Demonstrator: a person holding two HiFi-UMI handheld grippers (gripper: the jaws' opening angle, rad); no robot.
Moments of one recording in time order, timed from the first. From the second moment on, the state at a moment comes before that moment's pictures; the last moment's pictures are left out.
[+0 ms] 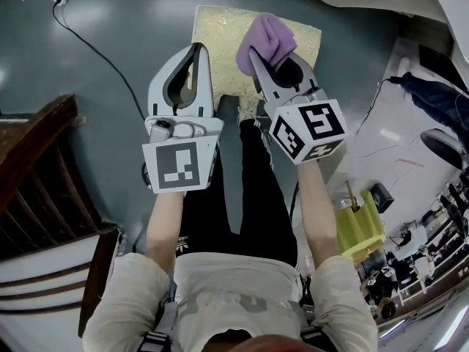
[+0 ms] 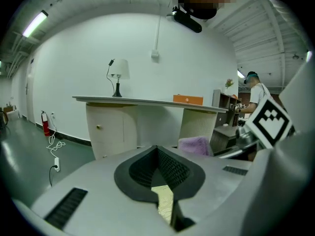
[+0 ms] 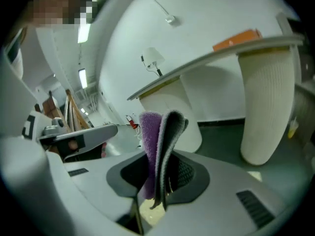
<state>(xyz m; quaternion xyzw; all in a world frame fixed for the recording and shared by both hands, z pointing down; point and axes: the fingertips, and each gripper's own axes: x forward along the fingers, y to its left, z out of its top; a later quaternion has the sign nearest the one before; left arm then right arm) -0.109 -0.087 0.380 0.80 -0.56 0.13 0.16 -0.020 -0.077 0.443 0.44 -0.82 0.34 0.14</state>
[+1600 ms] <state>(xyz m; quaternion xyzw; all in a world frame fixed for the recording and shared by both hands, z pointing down) -0.119 -0.070 0.412 0.78 -0.58 0.15 0.19 -0.074 -0.116 0.611 0.35 -0.69 0.57 0.25</state>
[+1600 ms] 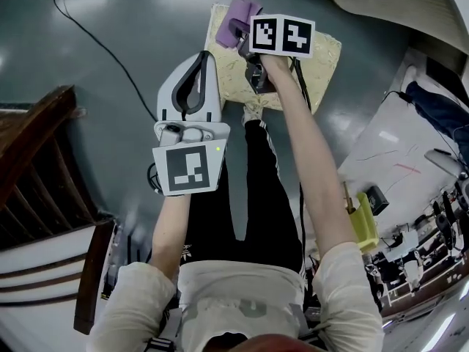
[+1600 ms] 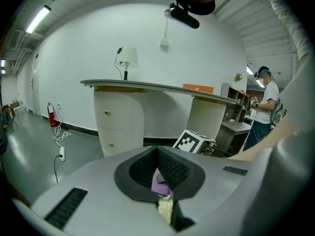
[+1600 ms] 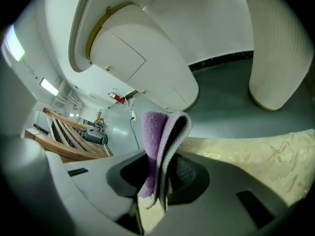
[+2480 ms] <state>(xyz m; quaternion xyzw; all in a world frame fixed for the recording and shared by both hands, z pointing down) -0.050 -0.088 0.413 0.82 -0.52 0.17 0.17 0.142 -0.086 0.618 0.45 -0.64 0.55 0.29</state>
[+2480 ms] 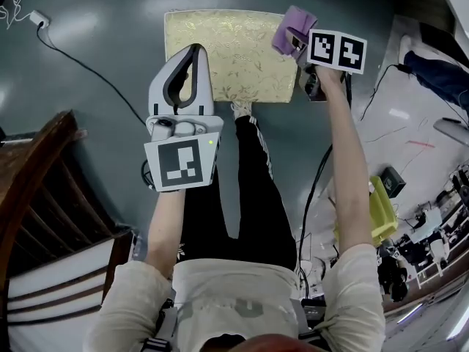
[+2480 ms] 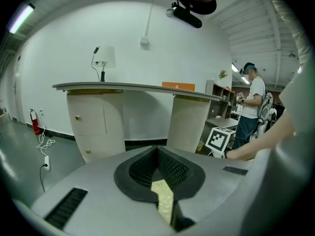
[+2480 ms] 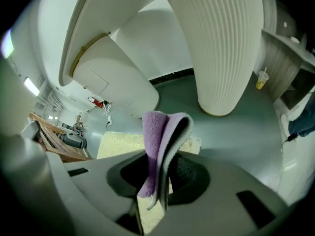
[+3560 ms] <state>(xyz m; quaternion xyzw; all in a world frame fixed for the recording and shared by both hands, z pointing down) -0.059 -0.089 0.416 0.80 -0.56 0.17 0.17 0.140 -0.095 0.549 0.46 -0.68 0.53 0.22</state>
